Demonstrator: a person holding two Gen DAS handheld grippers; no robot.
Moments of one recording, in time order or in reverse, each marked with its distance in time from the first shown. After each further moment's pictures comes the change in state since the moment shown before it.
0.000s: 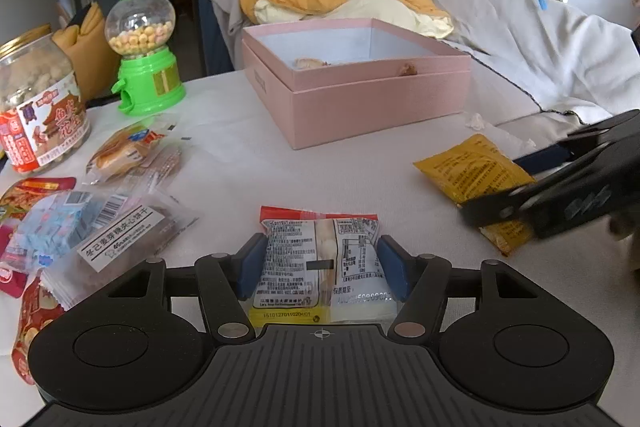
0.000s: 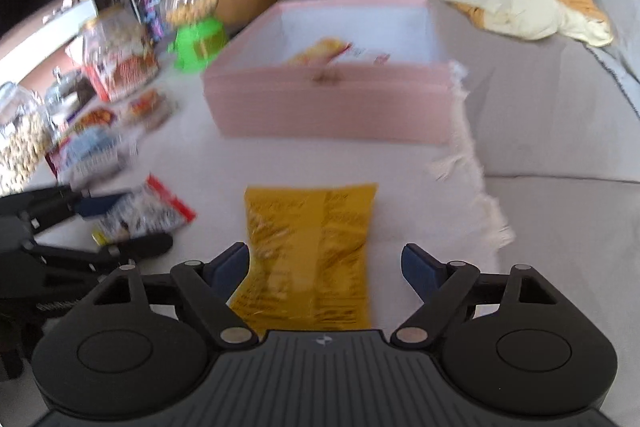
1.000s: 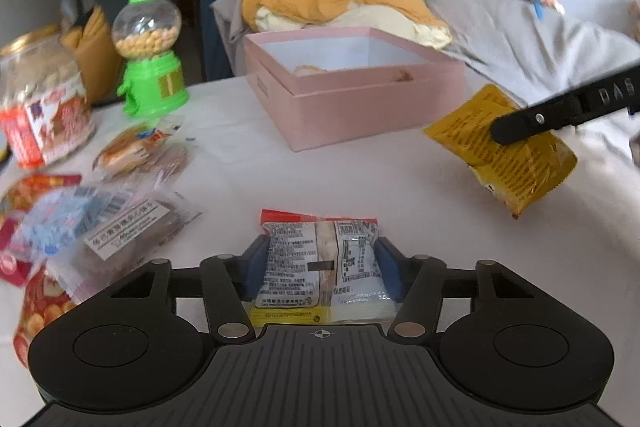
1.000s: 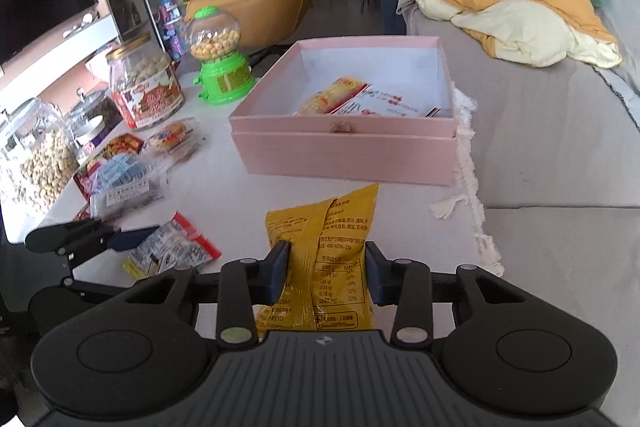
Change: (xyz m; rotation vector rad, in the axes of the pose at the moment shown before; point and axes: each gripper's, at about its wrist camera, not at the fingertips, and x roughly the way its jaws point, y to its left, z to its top) left arm -0.009 0.007 0.001 -0.064 -0.022 -0.035; right arm -0.039 -0.009 0.020 0.004 -0.075 0.063
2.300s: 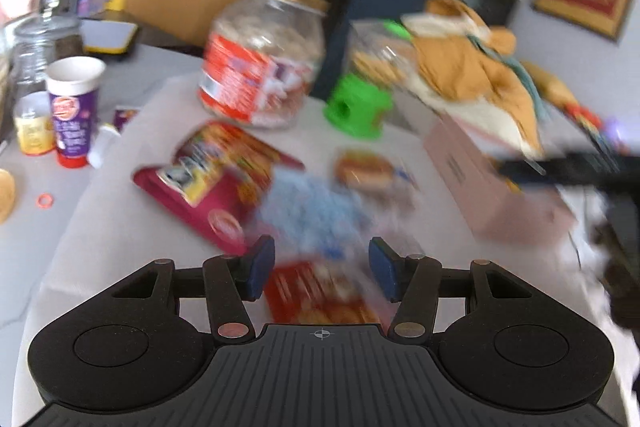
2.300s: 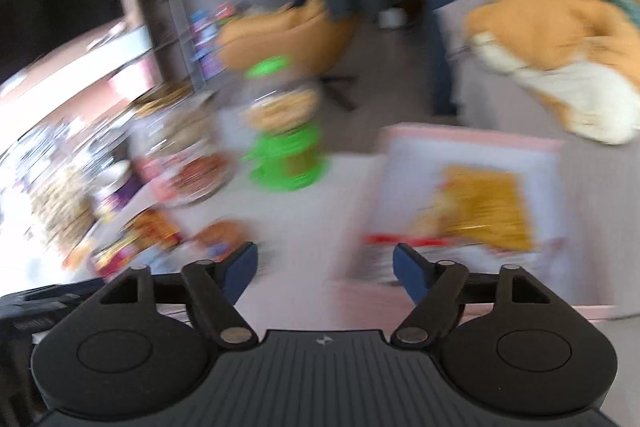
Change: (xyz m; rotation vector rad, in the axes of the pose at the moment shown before) left arm -0.058 0.169 -0.018 -0.408 -0.088 0.079; right arm 0.090 0.101 0.100 -0.094 -0.053 0.097
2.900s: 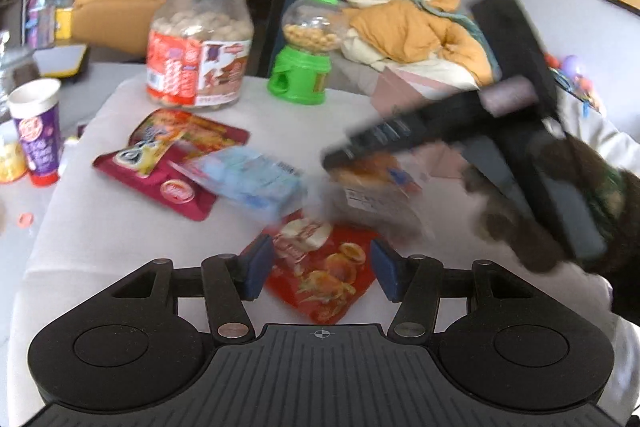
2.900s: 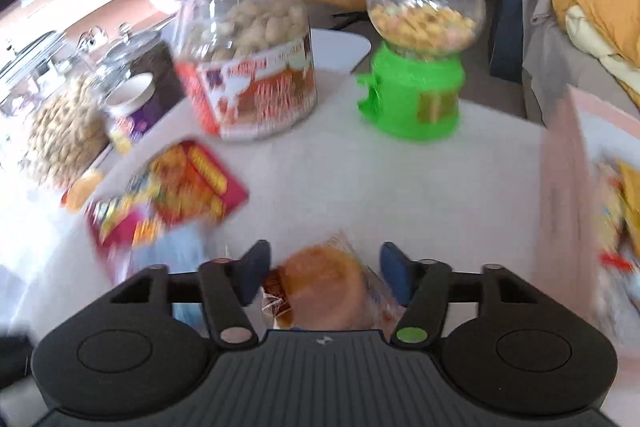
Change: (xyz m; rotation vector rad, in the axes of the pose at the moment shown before) left arm -0.016 -0.026 -0.029 0.153 0.017 -0.072; right arm 0.105 0.079 -0.006 -0.132 0.194 0.030
